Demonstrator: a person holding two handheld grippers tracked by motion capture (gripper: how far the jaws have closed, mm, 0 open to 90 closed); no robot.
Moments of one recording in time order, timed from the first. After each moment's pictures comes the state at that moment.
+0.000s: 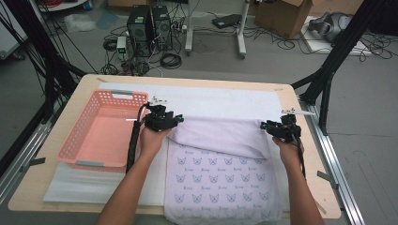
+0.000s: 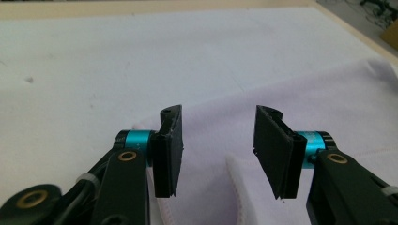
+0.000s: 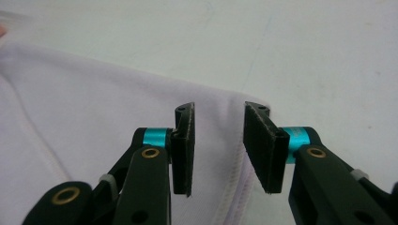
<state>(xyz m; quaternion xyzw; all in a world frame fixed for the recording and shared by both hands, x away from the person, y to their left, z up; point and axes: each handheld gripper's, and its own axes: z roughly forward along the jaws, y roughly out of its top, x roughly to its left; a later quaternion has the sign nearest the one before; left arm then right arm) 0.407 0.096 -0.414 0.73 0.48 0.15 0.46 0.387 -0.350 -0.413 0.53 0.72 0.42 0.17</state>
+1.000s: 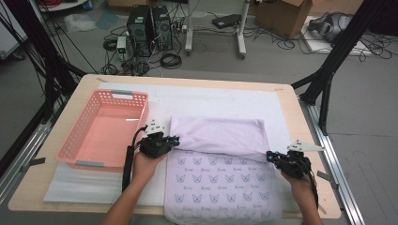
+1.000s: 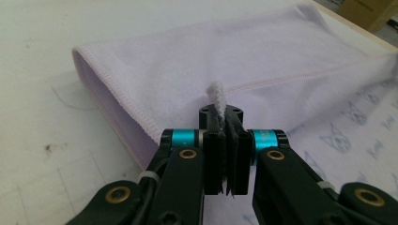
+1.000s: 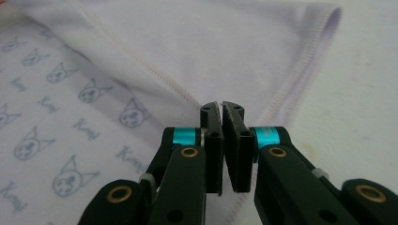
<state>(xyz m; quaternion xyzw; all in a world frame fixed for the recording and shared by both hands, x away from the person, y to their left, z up) 0.324 0.103 -0.428 0.76 0.41 0.13 0.50 0.282 -0.357 -0.431 0.45 0.77 0.43 0.17</state>
